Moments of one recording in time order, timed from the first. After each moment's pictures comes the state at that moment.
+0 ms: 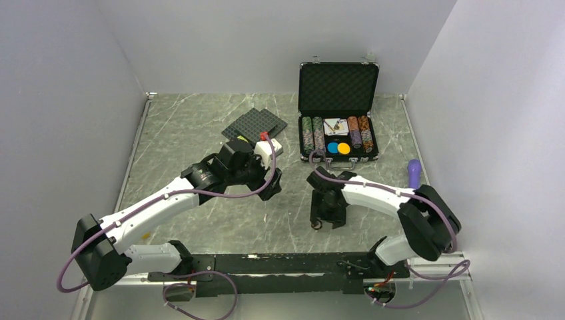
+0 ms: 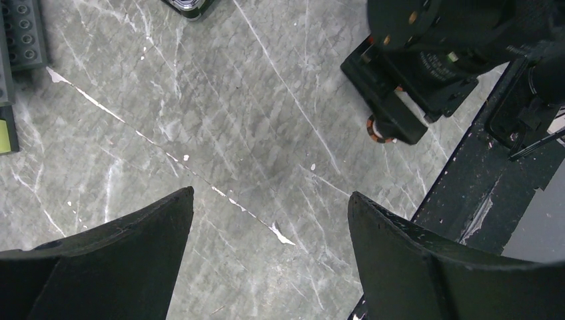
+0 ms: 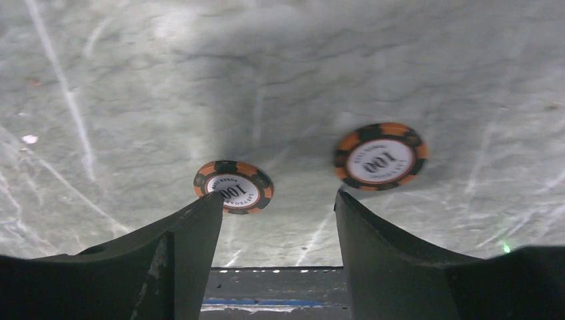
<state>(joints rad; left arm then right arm) -0.81 1.19 0.99 -0.39 0.18 -0.04 0.71 1.43 0.71 -0.75 0.04 0.88</state>
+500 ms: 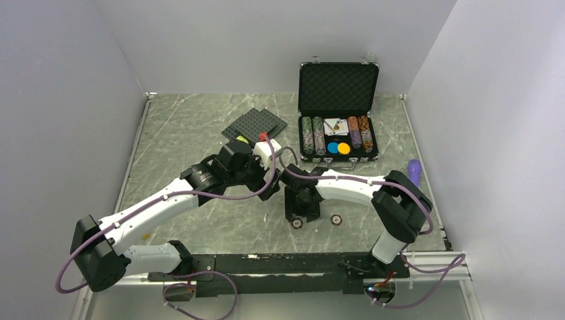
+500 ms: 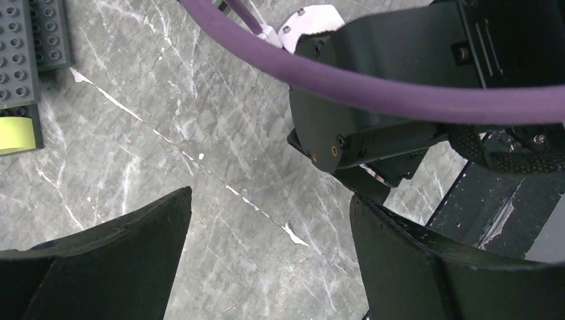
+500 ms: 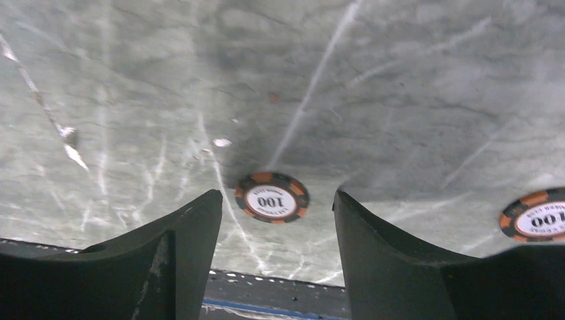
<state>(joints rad) -0.81 1.19 0.99 -0.38 0.14 -0.01 0.89 1.66 0.96 -0.70 0.01 0.89</state>
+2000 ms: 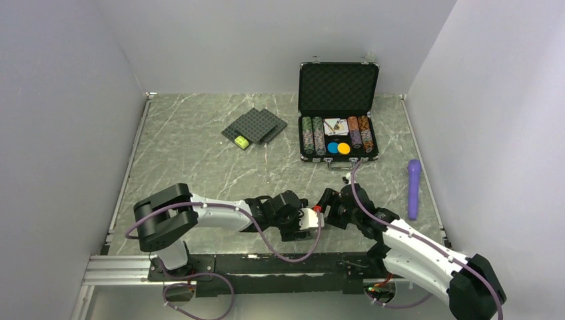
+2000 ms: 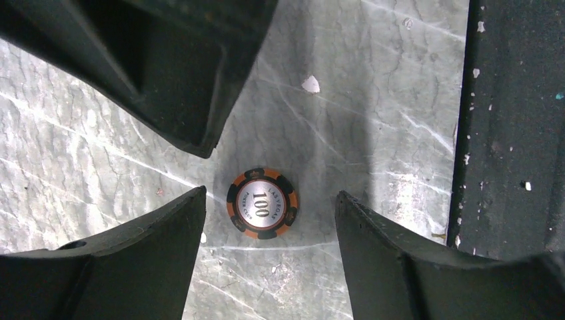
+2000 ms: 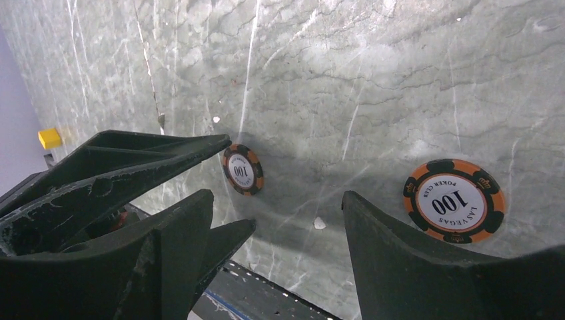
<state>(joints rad) -1.19 1.65 0.79 0.10 0.13 0.36 0.63 0.80 0.27 -0.25 -0.12 0.95</state>
